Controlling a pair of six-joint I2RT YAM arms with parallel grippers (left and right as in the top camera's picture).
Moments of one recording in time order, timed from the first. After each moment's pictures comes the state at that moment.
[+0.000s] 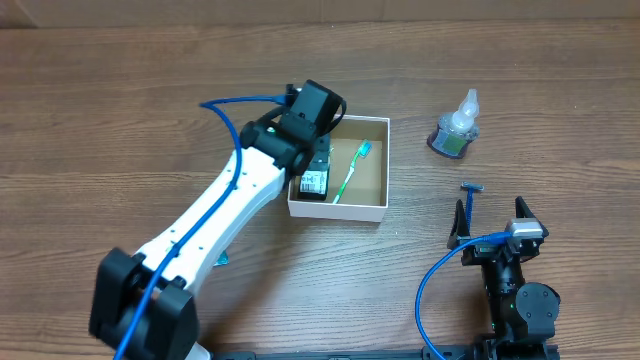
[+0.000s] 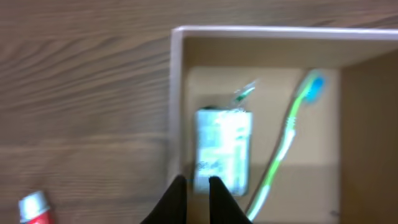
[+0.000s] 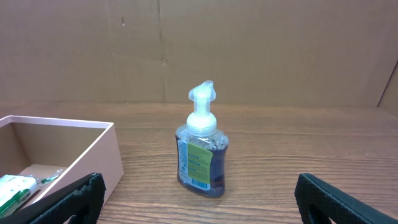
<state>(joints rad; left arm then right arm) -0.55 1.71 1.44 -0.86 -0.22 -0.46 0.01 0.01 0.02 -0.04 -0.02 -0.01</state>
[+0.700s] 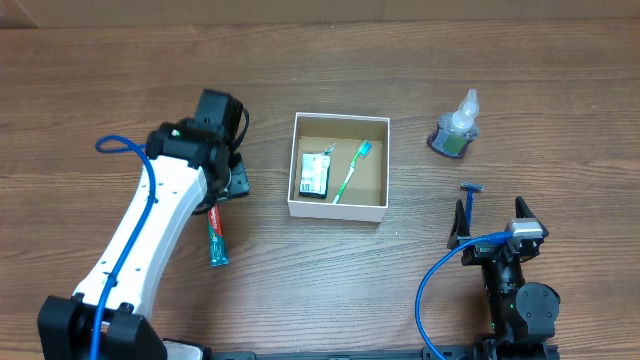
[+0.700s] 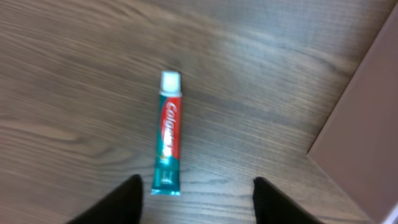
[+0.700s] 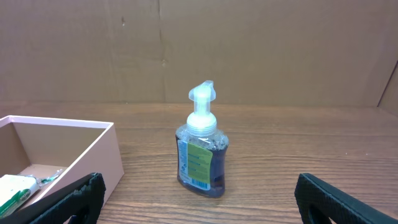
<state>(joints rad) -0.23 1.56 1.26 -1.12 -0.14 -0.52 0.01 0.01 0.02 -0.04 -0.02 -0.01</state>
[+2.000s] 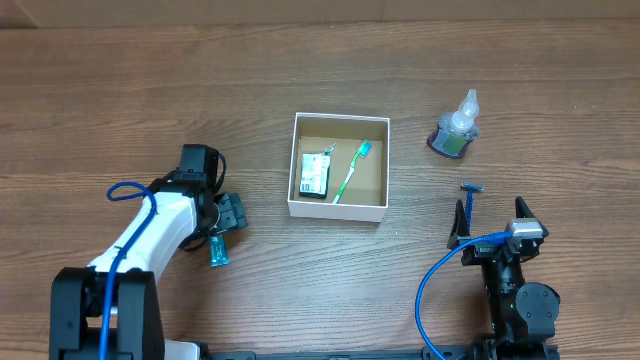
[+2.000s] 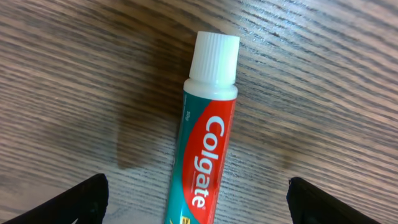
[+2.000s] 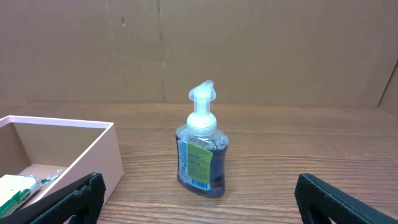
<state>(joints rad) -0.08 1.59 0.83 -0.67 -0.07 -0.41 0.01 0.01 0.02 -0.03 -0.02 -0.01</state>
